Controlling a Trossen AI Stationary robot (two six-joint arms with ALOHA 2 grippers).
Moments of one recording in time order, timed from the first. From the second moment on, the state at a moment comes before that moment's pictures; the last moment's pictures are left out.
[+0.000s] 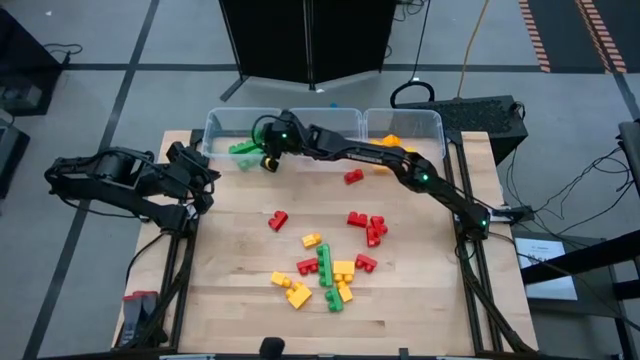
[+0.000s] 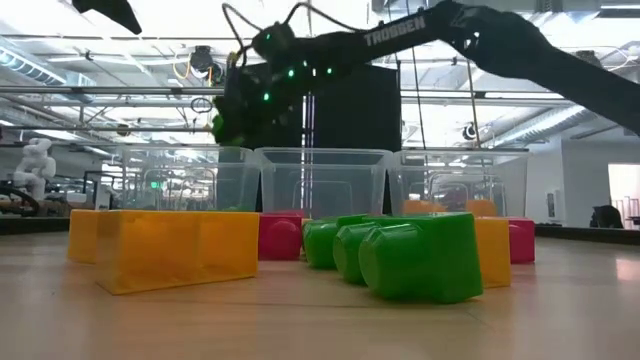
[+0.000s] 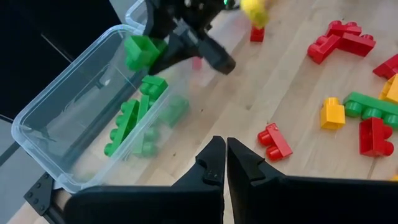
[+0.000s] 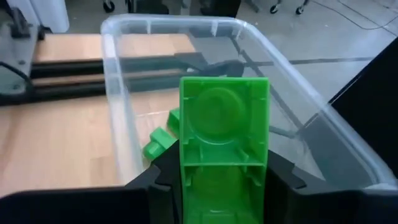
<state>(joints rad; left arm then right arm) -0.16 0.82 1.24 -1.35 -0.55 -0.52 -0.32 2.49 2.33 -0.28 0.13 -0.12</state>
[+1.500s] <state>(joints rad) -0.16 0.82 1.24 -1.38 -0.55 -0.49 -0.14 1.72 1.79 -1.21 0.10 0.14</state>
